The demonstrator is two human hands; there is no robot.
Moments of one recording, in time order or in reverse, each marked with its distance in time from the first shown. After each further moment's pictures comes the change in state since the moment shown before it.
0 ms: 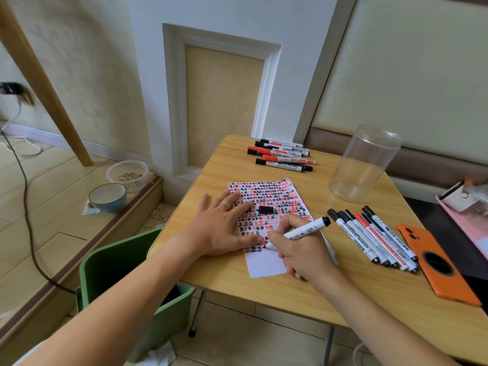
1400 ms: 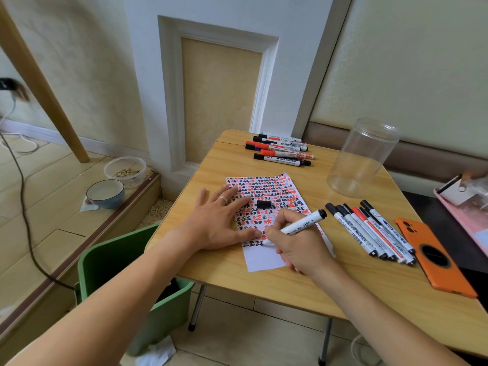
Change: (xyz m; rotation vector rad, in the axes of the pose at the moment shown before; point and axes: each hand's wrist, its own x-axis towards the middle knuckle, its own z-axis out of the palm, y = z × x) left_hand -0.002 0.001 -0.003 0.003 -0.002 0.004; right_hand -0.004 -0.008 -0.001 0.040 -0.060 -0.003
